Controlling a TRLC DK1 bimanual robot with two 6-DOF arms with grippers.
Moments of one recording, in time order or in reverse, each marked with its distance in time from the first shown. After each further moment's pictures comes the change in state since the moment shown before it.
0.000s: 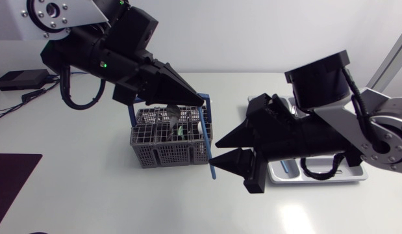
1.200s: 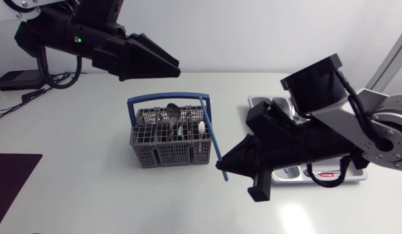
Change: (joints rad) left arm 0.172 0.000 0.082 0.030 0.006 -0.027; right arm -0.011 -0.006 0.017 -0.148 -0.003 0.029
